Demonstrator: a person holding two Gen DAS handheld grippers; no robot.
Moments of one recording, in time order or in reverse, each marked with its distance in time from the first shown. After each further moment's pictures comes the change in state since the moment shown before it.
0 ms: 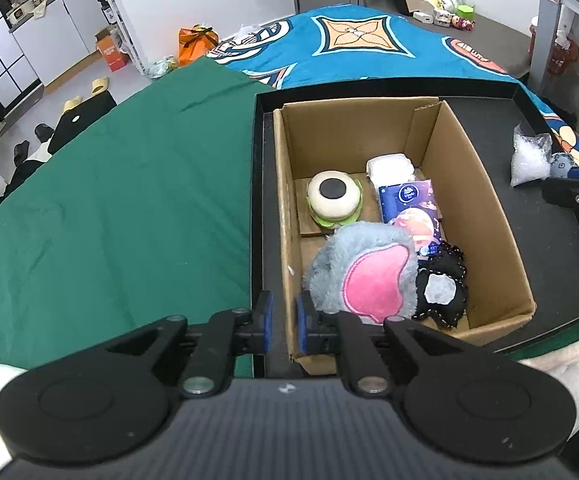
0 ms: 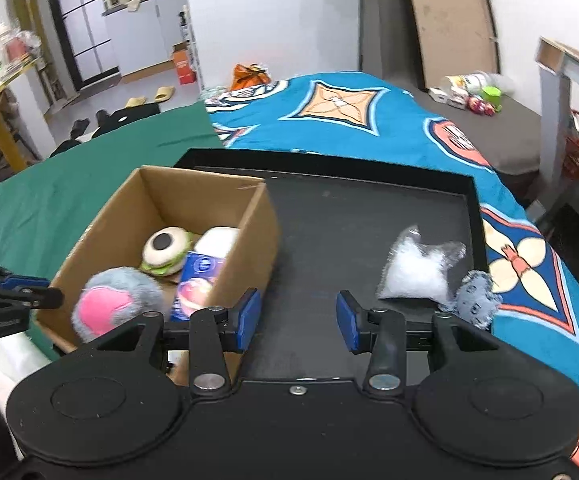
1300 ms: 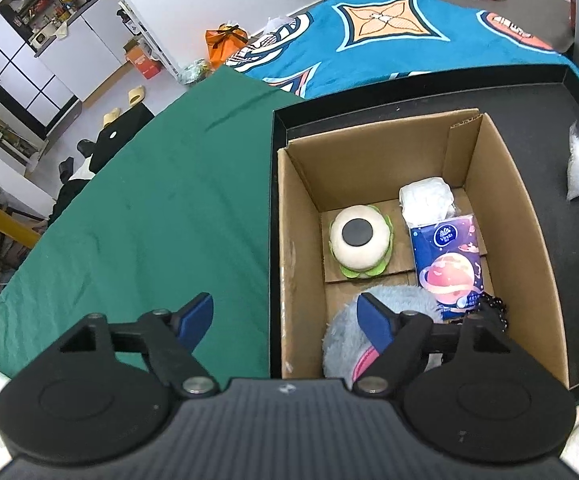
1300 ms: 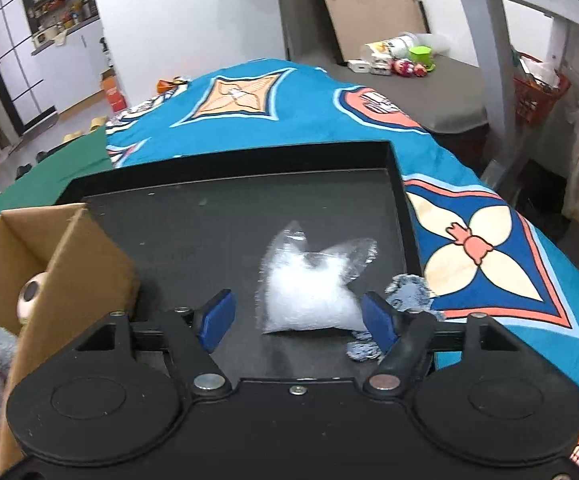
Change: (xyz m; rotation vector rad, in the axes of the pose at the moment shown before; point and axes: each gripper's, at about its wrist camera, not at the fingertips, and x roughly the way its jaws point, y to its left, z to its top) left arm 0.029 -0.037 0.052 0.075 0.055 0.211; right arm 0.074 -0.091 -0.005 0.170 -0.021 -0.105
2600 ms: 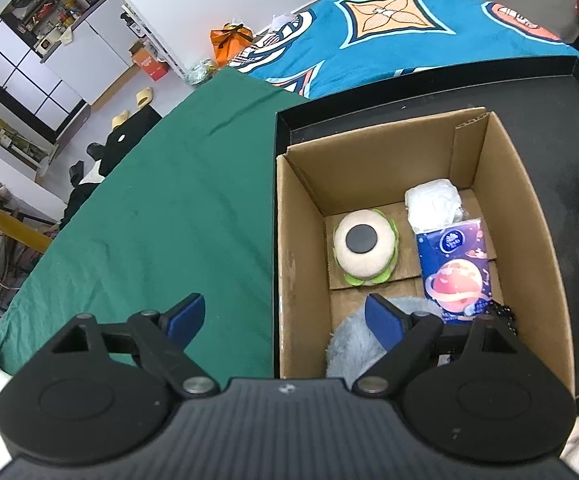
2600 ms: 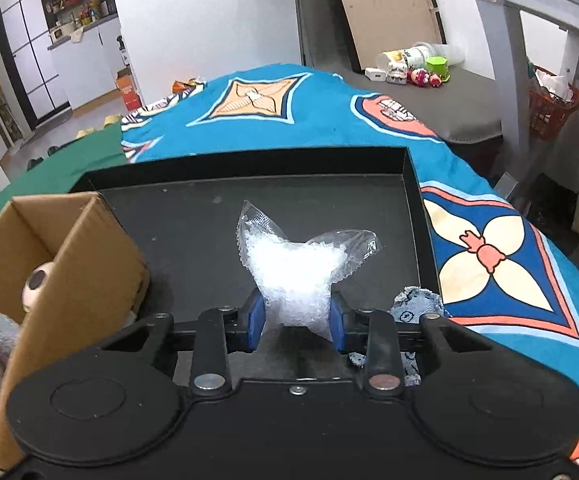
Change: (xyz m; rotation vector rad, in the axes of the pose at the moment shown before) left arm 0.001 -0.007 0.005 0.012 0.007 0.034; right arm -0.006 0.007 -0.003 -0.044 -0.026 0.042
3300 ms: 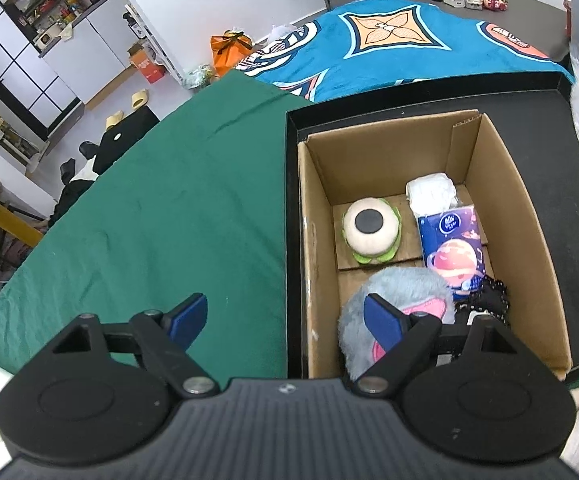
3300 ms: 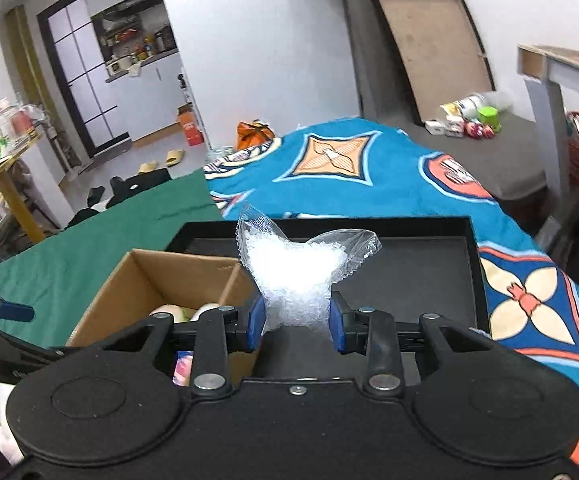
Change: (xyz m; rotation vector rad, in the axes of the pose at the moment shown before) left arm -0.015 0.025 -0.024 -0.036 -0.040 -0.054; right arm -0.068 0.041 0.031 -0.025 -0.102 0.182
